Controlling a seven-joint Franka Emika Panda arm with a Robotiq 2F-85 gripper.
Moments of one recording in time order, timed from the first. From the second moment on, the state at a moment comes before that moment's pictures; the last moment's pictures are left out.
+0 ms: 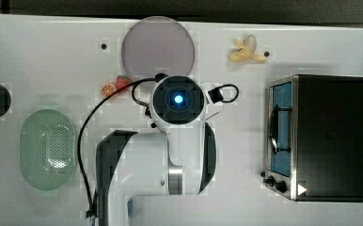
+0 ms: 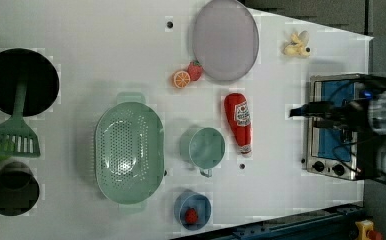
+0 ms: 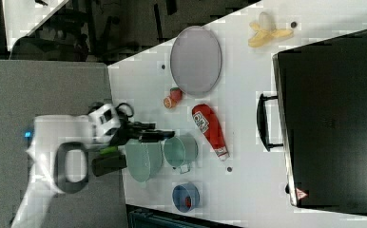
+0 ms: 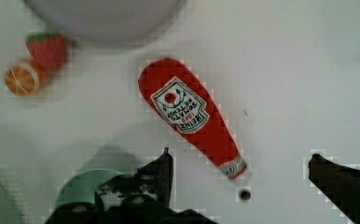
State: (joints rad) arm -0.12 -0.03 0.16 -2.21 0.02 0.54 -0.47
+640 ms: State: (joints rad) arm -0.12 0.15 0.18 -2.38 0.01 0.94 -0.89
